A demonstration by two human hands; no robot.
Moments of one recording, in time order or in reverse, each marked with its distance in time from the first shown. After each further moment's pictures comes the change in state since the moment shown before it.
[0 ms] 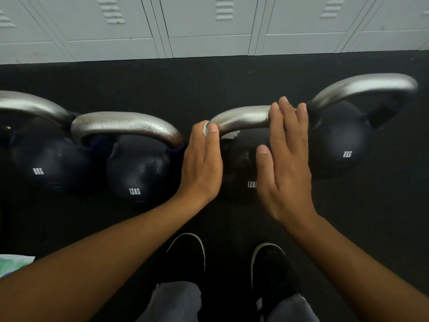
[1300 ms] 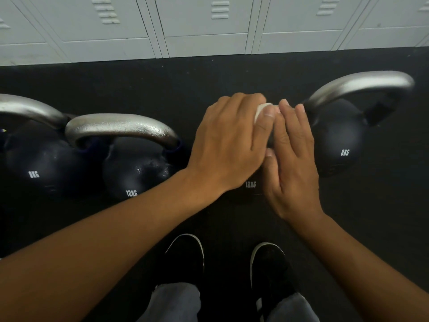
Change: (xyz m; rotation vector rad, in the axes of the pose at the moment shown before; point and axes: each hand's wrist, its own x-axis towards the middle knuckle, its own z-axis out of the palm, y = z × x) left_hand 0.017 0.053 0.011 0.503 -0.024 0.629; right_hand -0.001 0.019 -0.007 -0.053 0.021 -0.137
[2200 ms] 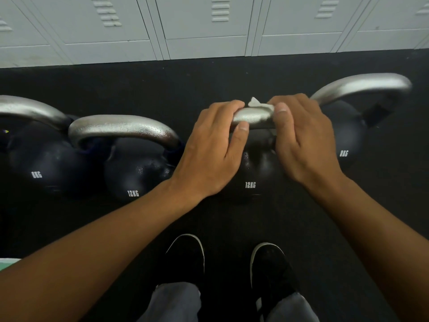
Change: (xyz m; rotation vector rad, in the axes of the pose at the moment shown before) left_hand -0.019 -0.024 -0.007 -0.130 -0.047 -0.087; right_hand 0.057 0.003 -0.028 0.007 -0.066 0.129
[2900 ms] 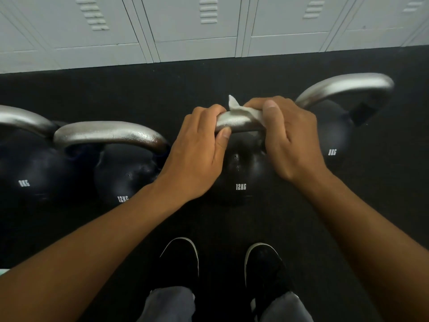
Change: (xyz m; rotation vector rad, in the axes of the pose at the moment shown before) left_hand 0.001 -0.009 0.002 0.094 -0.069 -0.007; right_hand 0.004 -0.004 -0.002 0.142 0.012 0.024
